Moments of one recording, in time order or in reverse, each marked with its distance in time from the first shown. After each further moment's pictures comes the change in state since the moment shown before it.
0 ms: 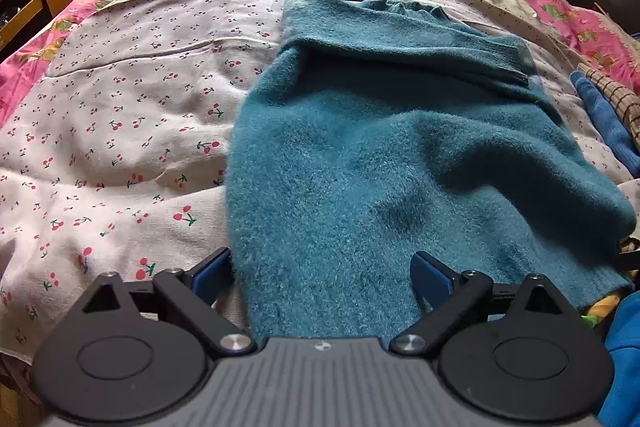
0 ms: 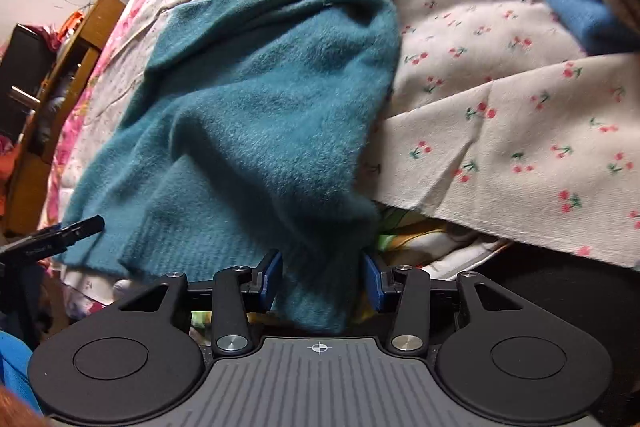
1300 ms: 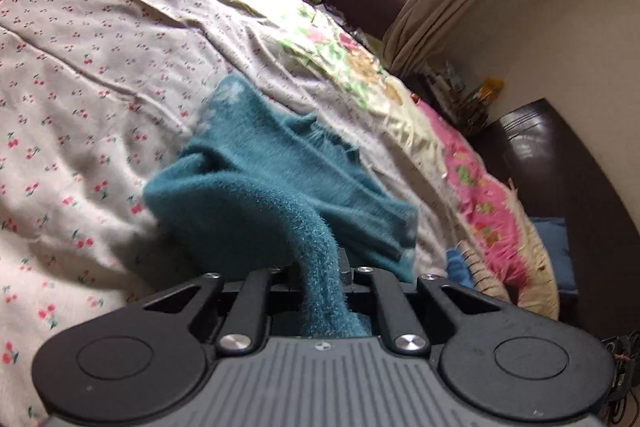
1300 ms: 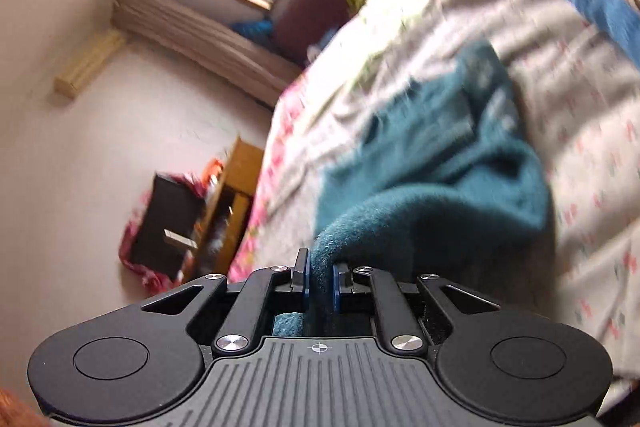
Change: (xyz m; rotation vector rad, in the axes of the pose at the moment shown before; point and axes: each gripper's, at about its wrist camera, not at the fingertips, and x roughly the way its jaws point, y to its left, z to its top) left arm -0.012 0.023 0.091 -0.422 -0.220 -0.465; right arm -0.063 0.008 0.087 0.220 -0.407 0.540
